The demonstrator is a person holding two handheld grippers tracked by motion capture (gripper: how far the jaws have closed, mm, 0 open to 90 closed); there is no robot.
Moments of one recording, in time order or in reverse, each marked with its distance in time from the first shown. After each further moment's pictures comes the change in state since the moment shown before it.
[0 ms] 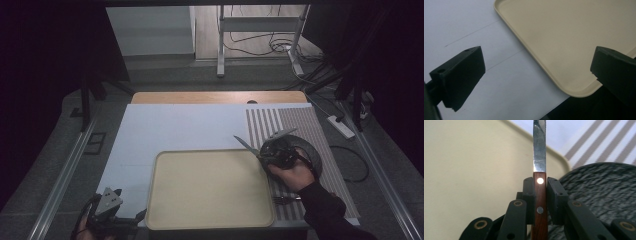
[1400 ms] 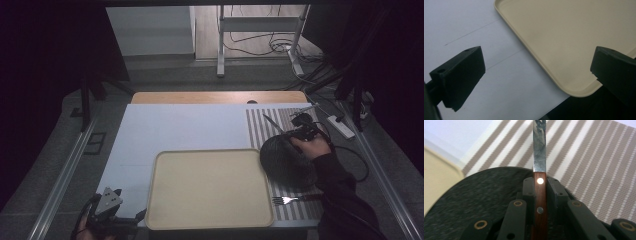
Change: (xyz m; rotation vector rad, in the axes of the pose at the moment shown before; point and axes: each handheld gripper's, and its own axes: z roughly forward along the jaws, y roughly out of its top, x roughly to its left) left arm 0.000 0.000 0.000 0.005 0.000 -0.007; right arm -0.128 0.008 0.011 0.036 -0.130 0.121
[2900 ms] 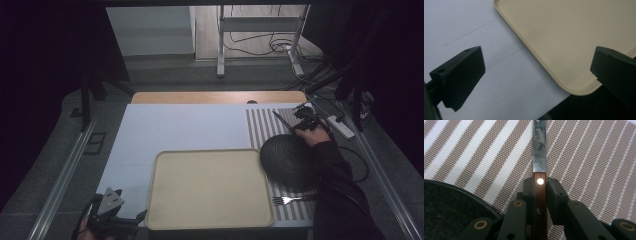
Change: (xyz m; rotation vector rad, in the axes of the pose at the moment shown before) left arm -0.002 0.000 0.001 0.014 0.007 0.016; right arm -0.064 0.012 0.047 0.123 -0.086 0.021
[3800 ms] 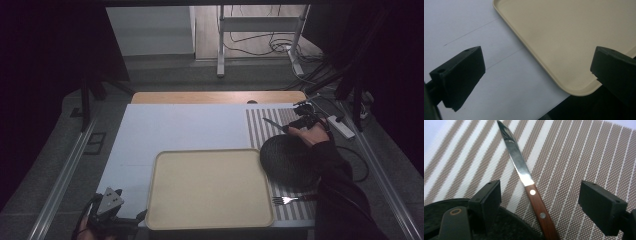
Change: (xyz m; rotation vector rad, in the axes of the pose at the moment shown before) left arm 0.000 0.000 0.000 -0.002 -0.005 -0.001; right arm 0.012 0.007 -0.014 -0.056 0.026 0.137
